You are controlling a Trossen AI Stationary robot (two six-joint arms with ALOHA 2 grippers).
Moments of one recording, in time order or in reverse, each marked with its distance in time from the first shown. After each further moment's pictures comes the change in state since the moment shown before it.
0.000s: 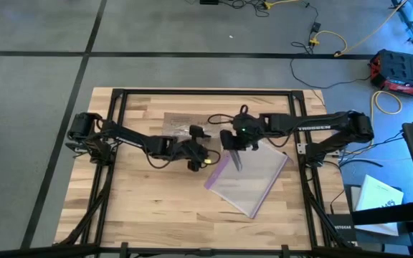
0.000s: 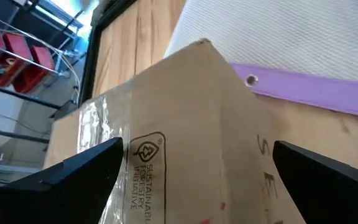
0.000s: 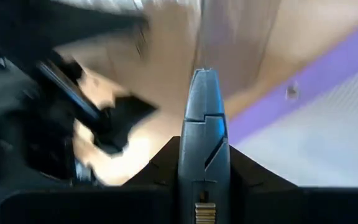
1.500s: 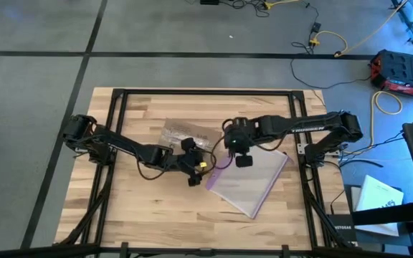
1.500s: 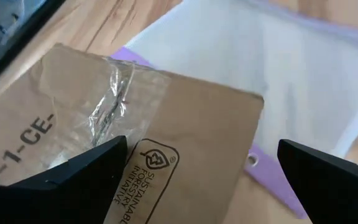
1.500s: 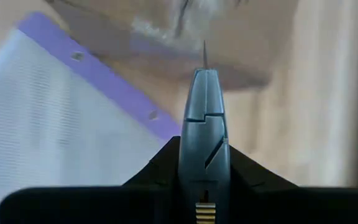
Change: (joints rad) left arm -0.157 -0.008 0.000 -0.071 0.067 -0.712; right arm 0.140 0.190 0.338 -0.506 0.363 -1.558
